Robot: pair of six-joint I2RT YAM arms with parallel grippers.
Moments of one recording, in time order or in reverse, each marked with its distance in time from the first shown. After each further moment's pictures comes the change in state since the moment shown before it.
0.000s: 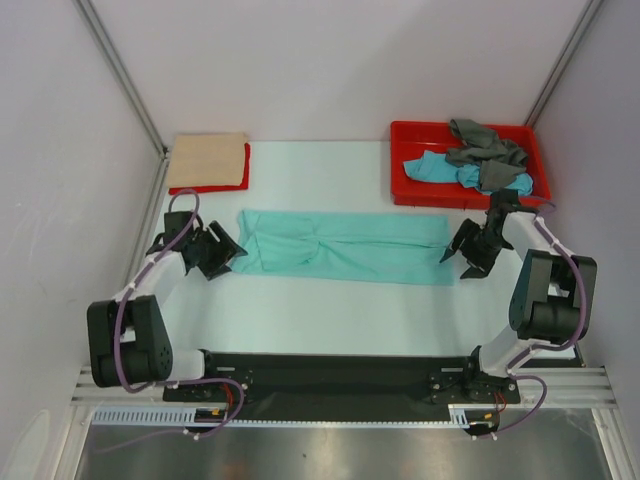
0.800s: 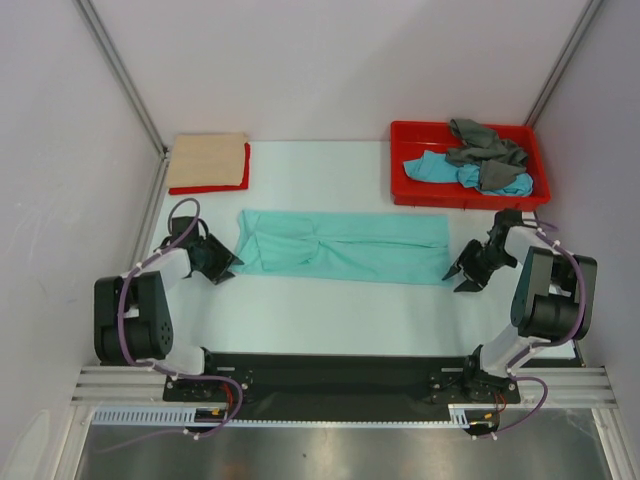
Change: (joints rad) left arm 0.004 0.095 -0.042 0.053 -0.093 -0.161; right arm -0.082 -0.001 -0.152 0.078 -0.074 0.001
